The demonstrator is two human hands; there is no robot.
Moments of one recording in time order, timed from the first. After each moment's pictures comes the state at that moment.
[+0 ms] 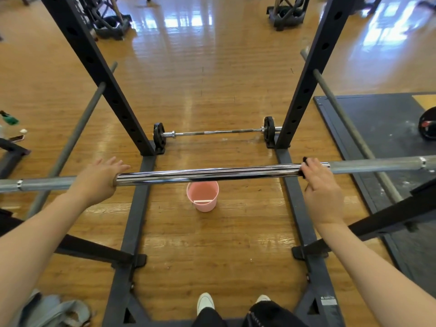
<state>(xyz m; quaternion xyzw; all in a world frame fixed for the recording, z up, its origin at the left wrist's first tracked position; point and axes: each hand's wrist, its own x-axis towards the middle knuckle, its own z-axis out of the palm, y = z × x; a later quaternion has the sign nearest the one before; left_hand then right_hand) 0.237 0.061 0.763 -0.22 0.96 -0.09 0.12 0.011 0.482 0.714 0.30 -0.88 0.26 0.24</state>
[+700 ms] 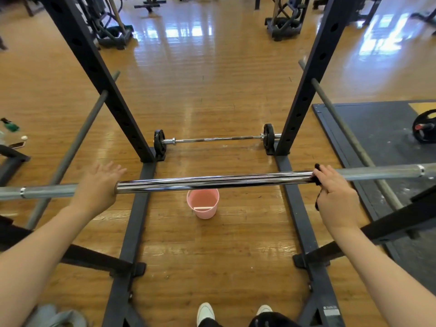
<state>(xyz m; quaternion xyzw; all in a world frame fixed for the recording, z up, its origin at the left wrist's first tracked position) 0.244 0.058 0.748 -0.22 0.97 -0.12 0.01 0.002 0.498 0.731 0.25 -0.92 0.27 0.16</state>
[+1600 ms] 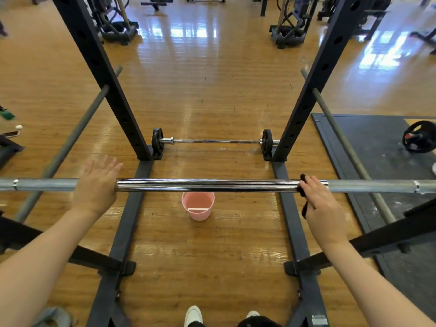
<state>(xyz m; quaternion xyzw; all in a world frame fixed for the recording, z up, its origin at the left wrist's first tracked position) 0.246 0.072 0.740 -0.25 0.96 -0.11 -0.06 0.009 0.493 0.726 0.34 -0.90 0.23 0.17</state>
